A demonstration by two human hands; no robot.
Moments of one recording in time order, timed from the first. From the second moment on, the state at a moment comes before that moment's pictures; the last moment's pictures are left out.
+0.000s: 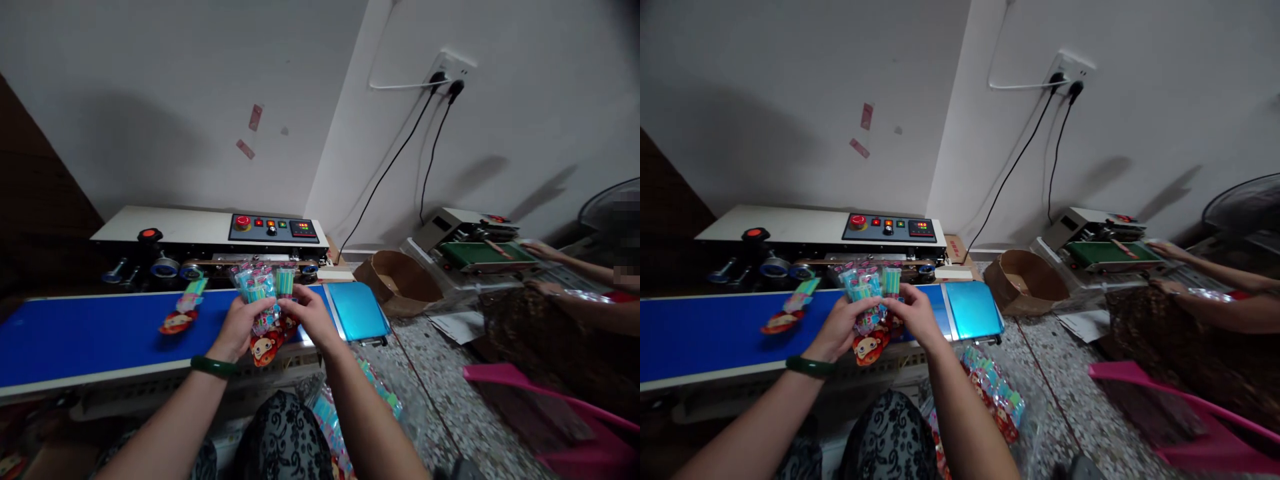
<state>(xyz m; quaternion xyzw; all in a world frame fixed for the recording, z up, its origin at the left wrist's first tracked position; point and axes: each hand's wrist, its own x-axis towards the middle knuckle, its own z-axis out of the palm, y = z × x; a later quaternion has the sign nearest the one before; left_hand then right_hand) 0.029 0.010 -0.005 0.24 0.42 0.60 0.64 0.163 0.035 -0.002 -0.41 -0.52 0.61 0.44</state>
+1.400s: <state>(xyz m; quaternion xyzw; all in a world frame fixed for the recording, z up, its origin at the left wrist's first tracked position) 0.034 0.012 -0.013 0.22 0.46 0.60 0.62 0.237 0.073 -0.031 -0.60 -0.35 0.57 0.44</state>
